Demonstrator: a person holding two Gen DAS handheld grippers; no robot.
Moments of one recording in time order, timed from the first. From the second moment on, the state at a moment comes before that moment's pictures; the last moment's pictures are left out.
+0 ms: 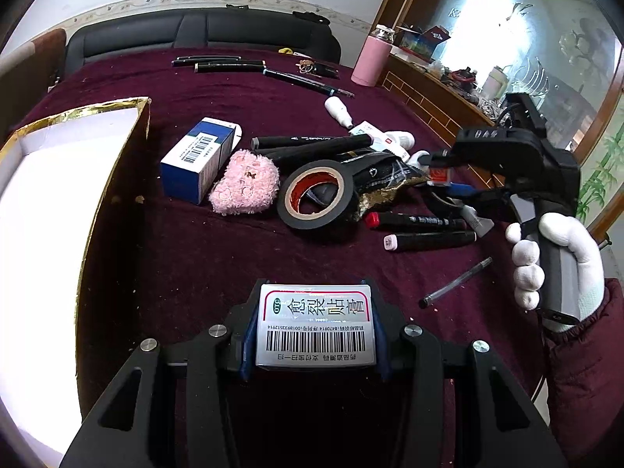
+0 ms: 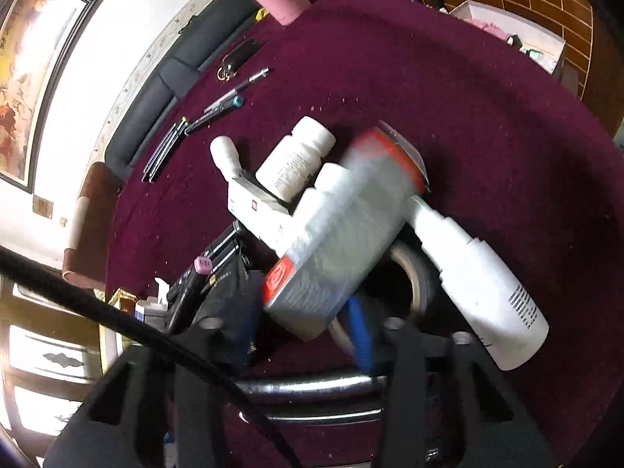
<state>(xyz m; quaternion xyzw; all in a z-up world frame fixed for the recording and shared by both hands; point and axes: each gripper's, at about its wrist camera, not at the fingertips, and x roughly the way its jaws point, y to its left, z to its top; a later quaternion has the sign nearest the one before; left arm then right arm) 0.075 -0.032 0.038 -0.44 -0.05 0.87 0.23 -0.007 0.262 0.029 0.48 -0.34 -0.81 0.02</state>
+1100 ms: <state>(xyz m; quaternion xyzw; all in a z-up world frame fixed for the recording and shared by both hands) 0.089 -0.116 0.070 -0.39 -0.13 0.89 0.20 0.001 0.195 0.088 0.45 -0.25 -0.85 0.08</state>
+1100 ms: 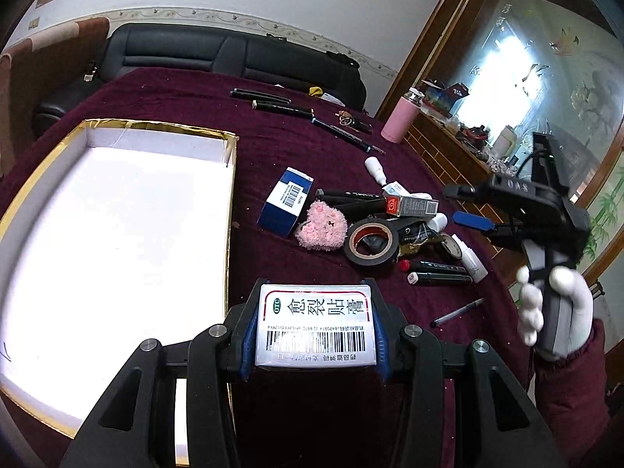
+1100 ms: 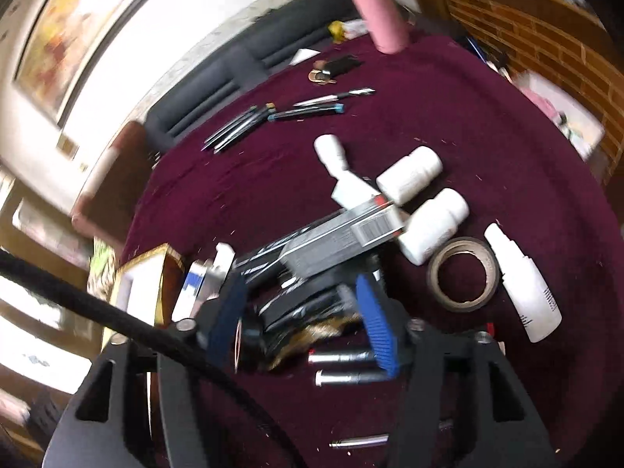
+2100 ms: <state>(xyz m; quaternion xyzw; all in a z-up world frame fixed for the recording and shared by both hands) 0.073 -0.180 0.082 -0.36 -0.19 0.89 0.21 -0.031 0.163 0.100 0.47 -0.31 -0.81 0.15</state>
